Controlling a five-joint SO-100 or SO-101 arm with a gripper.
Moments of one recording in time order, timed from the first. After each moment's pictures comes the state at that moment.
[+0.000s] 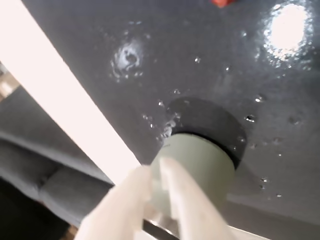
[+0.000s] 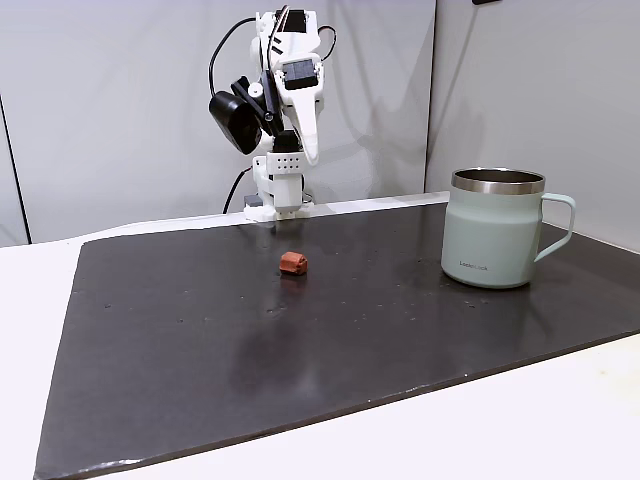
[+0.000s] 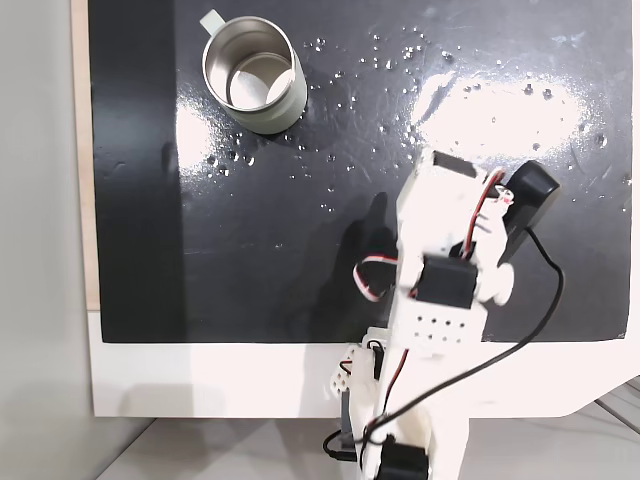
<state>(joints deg) 10.8 123.8 112.1 61.2 13.4</state>
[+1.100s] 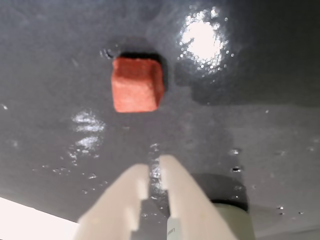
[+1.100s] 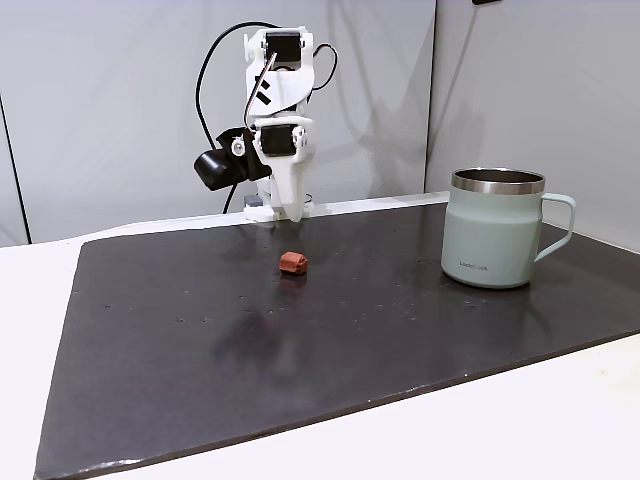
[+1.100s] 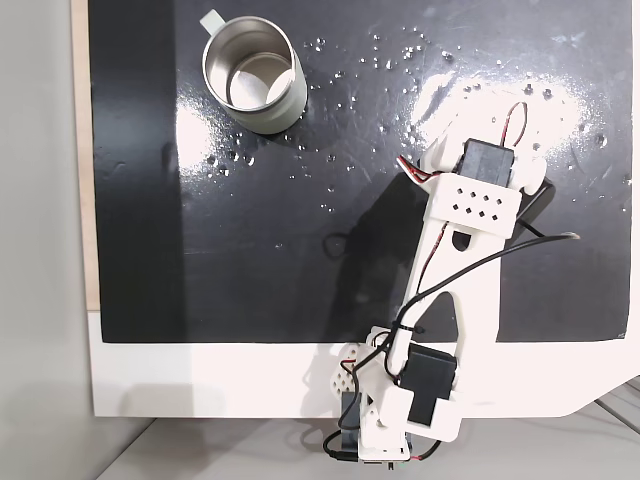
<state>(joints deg) 15.3 90.6 90.9 74.2 24.3</state>
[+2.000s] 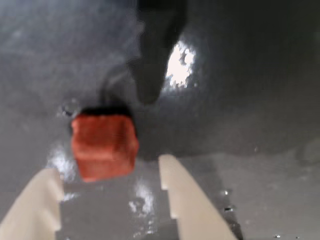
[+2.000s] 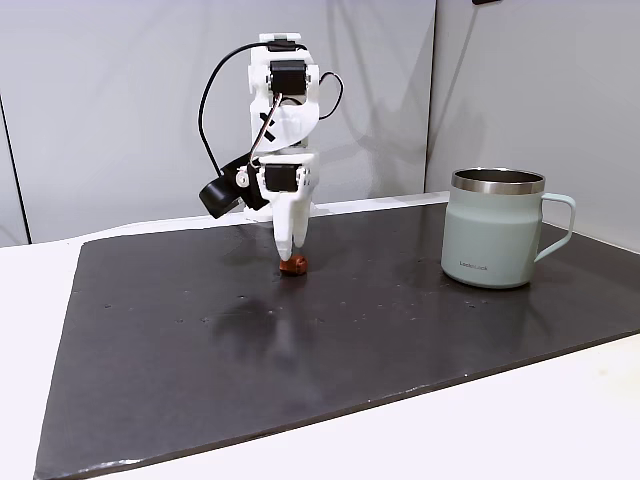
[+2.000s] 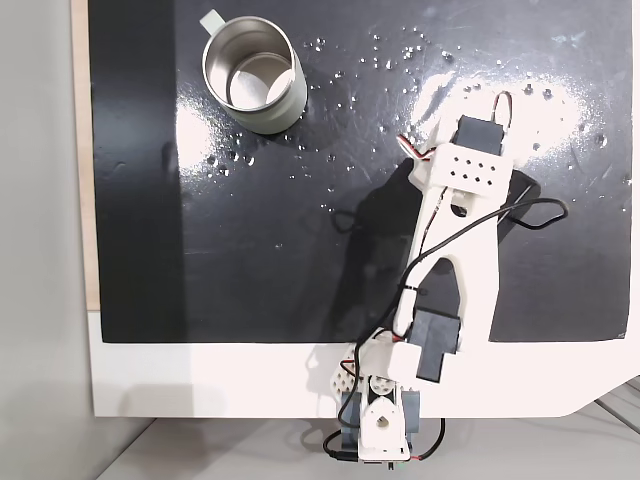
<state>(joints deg) 14.7 77.3 86.0 75.9 25.2</state>
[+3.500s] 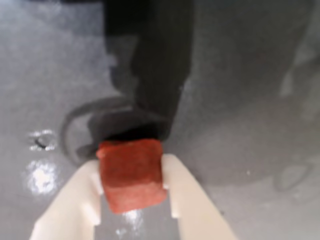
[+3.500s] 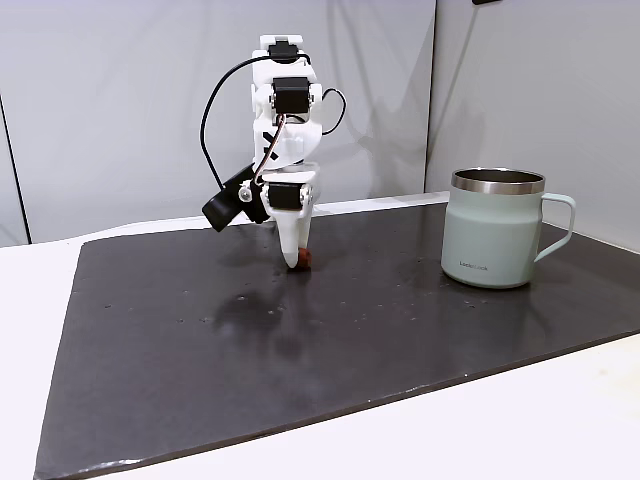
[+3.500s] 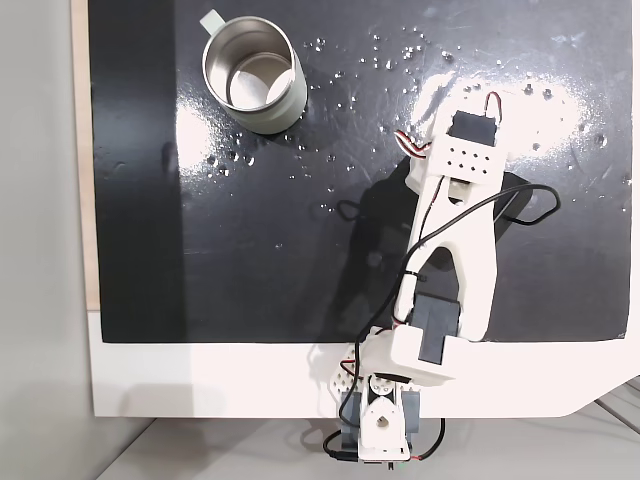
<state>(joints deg) 14.2 74.2 85.3 76.6 23.8</state>
